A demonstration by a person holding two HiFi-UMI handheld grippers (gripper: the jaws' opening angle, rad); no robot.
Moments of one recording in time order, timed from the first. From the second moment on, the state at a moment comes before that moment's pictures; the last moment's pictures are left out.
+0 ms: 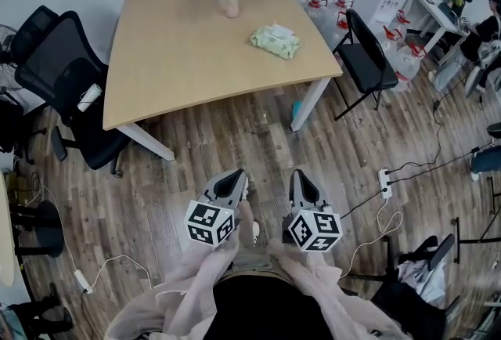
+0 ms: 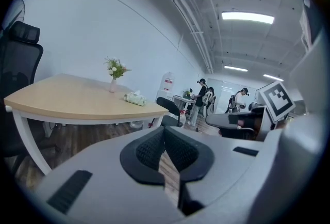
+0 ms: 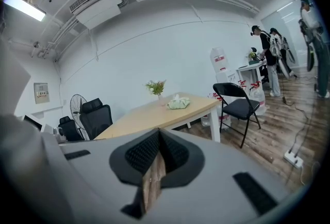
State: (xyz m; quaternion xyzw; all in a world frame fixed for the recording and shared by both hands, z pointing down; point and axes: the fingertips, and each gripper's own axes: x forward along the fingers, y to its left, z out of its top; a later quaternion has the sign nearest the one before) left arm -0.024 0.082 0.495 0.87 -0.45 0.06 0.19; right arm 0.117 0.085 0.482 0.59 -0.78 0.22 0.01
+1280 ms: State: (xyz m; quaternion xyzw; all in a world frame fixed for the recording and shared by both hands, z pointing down) left arm -0.020 -0.087 0.495 0.87 -0.45 0.07 0.20; right arm 0.114 -0.084 0.489 0.58 -0.78 0.24 0.02
